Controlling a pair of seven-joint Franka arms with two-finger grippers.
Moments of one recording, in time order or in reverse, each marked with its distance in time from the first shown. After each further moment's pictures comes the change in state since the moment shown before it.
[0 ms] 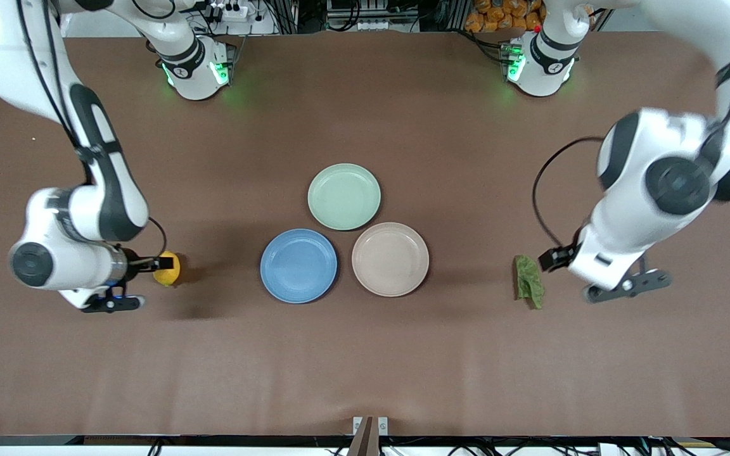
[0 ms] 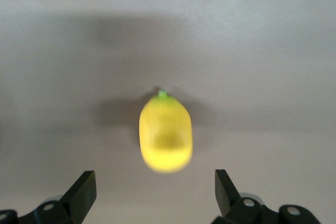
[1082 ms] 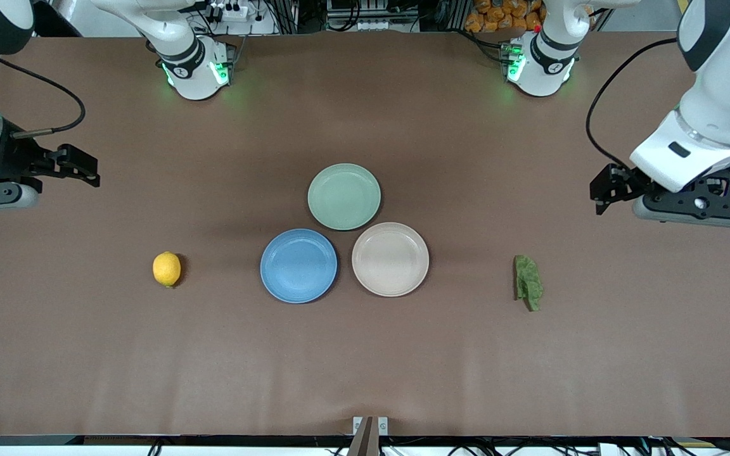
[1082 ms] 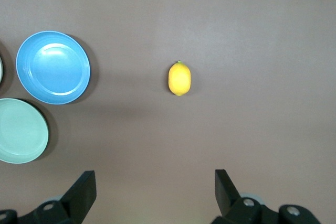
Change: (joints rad) left arm 0.021 -0.230 0.012 -0.029 -0.024 -0.091 0.424; right arm 0.061 -0.394 0.013 0.178 0.001 -0.429 0.007
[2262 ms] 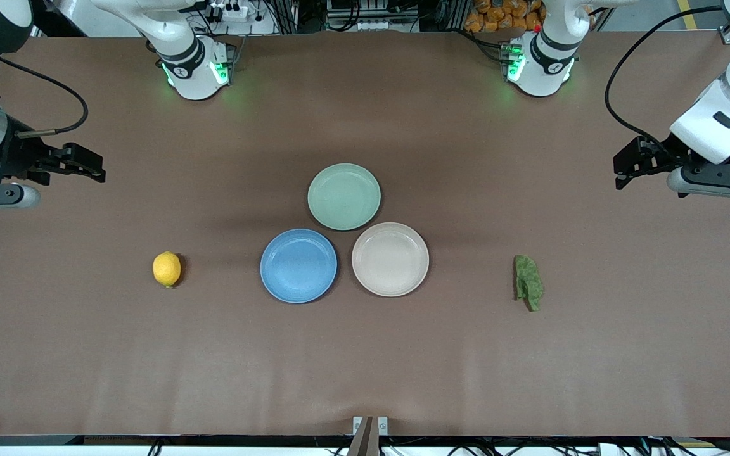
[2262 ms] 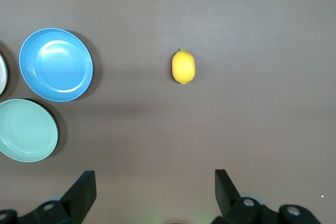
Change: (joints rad) left arm 0.048 -0.078 0.011 -0.061 -0.079 -0.045 0.030; right arm -0.013 0.000 0.012 0.000 0.024 -0.033 0.074
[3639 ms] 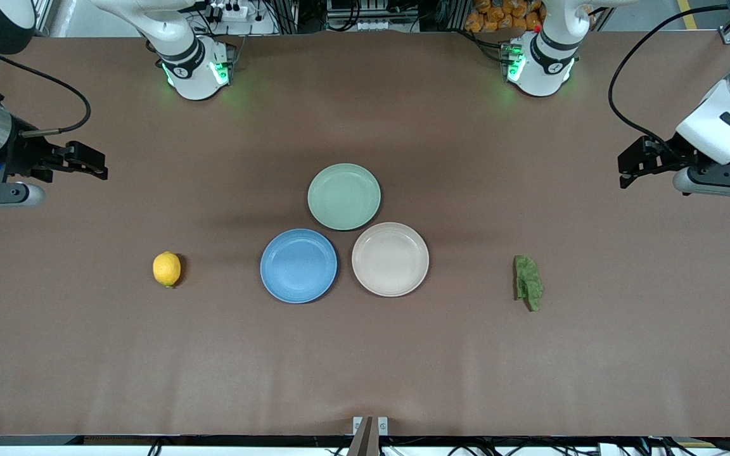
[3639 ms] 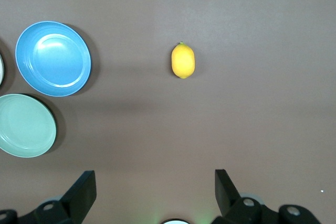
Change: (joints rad) left arm 0.009 -0.002 0.006 0.006 0.000 -0.014 -0.003; right arm 0.000 -0.011 -0.001 -0.024 0.000 -0.006 0.000
